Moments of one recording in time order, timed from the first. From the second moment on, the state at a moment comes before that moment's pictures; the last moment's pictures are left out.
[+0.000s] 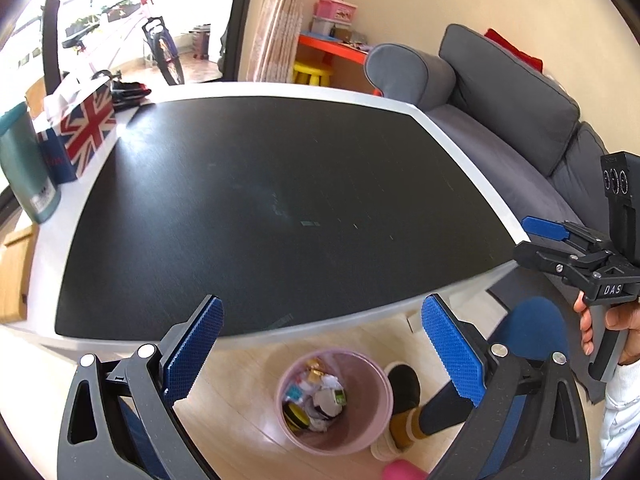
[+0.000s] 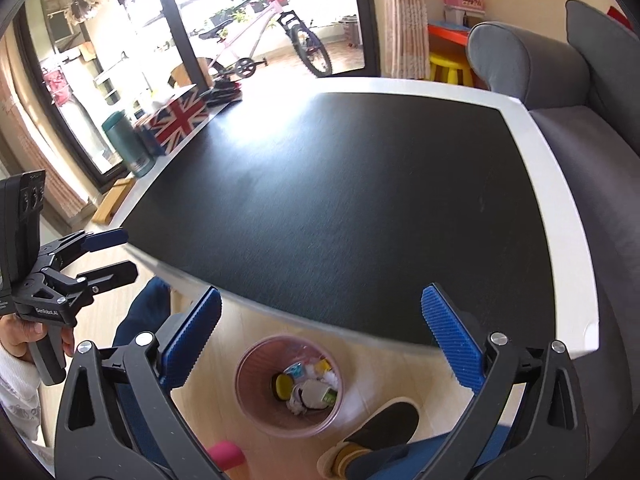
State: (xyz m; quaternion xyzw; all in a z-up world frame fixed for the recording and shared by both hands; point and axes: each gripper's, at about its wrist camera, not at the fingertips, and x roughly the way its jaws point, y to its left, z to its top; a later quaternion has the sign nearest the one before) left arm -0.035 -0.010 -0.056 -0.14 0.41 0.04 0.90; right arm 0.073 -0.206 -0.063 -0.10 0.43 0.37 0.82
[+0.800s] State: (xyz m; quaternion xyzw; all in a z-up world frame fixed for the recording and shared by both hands) left arm -0.006 0.016 -0.031 -0.11 0.42 0.05 0.90; right arm 0.105 -0.194 -0.024 -0.12 0.39 0.36 0.84
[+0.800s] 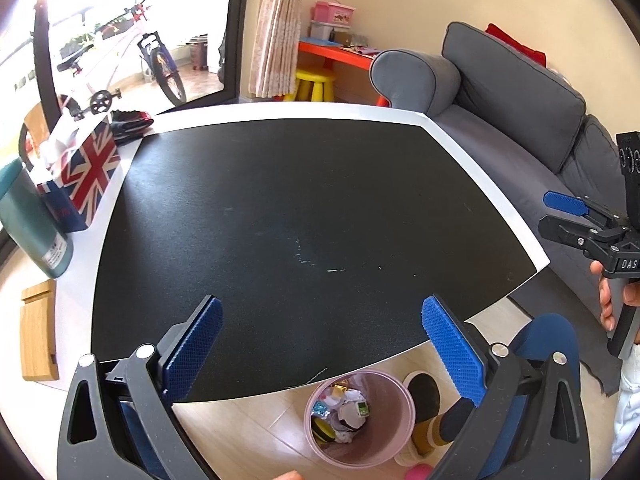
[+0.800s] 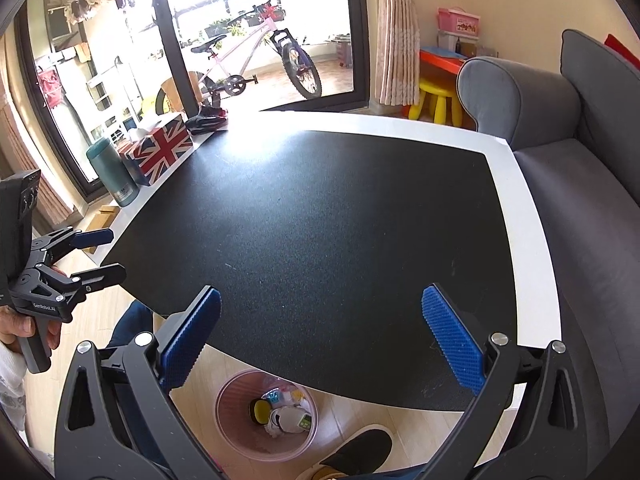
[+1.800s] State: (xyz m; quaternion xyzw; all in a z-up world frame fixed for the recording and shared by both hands) left arm -0.003 0.012 -0.017 -0.10 0.40 0.07 0.91; right arm 0.104 -0.196 -0.025 -0.12 0.39 0.36 0.84
